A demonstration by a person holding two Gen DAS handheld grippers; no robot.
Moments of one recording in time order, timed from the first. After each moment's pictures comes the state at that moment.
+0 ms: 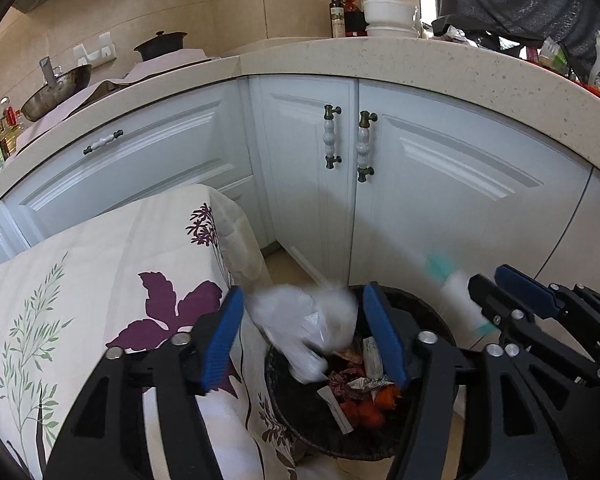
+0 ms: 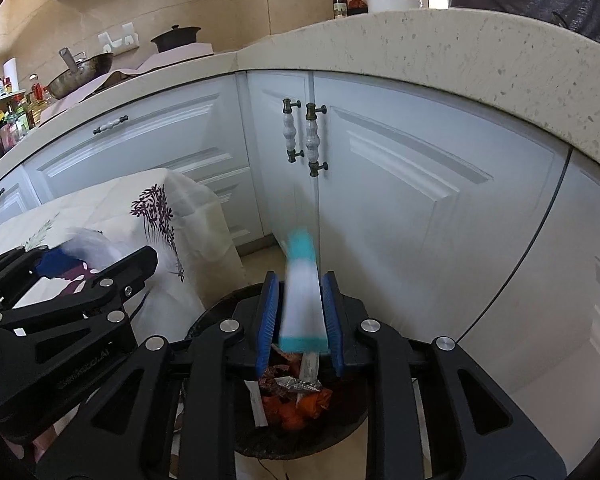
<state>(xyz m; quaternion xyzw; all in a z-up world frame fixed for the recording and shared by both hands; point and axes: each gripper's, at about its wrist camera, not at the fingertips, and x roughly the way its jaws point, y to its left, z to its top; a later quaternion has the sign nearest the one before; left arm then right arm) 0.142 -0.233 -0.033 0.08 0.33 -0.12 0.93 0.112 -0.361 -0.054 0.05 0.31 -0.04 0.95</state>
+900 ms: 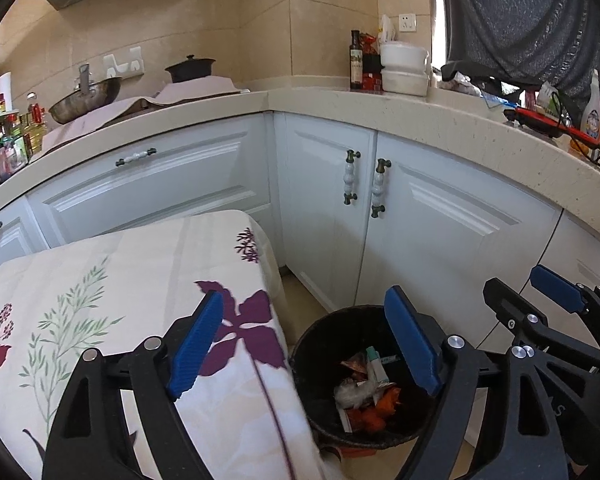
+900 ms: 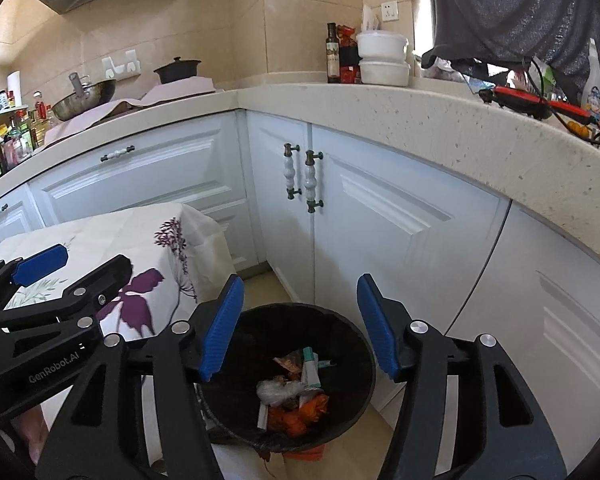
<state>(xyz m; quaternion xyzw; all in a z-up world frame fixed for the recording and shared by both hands) 0.101 -0.184 0.008 0.05 0.28 -0.11 0.95 0.064 -0.336 -0.005 0.04 0.26 -0.05 0.96</state>
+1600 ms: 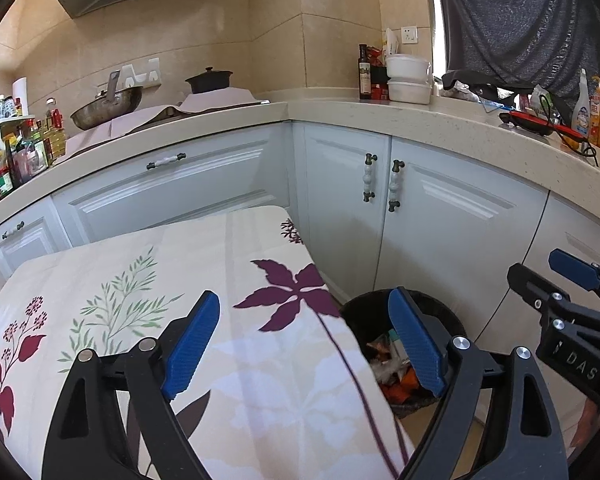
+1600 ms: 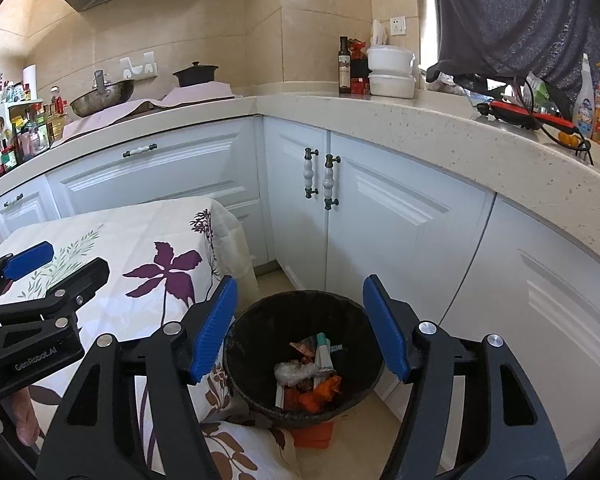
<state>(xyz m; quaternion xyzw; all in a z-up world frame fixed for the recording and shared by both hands) 0.051 -0.126 0.011 0.06 0.26 -0.11 0.96 0.011 -0.296 0.003 0.03 0.25 -0.05 0.97</state>
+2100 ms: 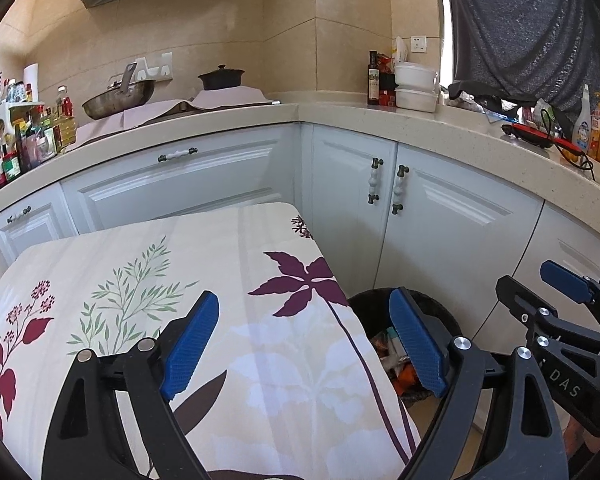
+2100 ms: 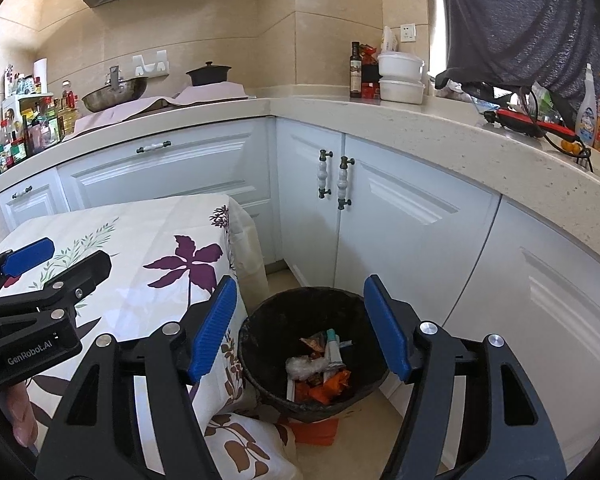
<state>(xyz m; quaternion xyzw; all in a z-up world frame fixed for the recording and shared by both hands) 0.036 -0.107 0.015 0.03 0.26 -0.10 0.96 -0.002 -0.274 0.006 0.01 0.25 -0.04 0.97</state>
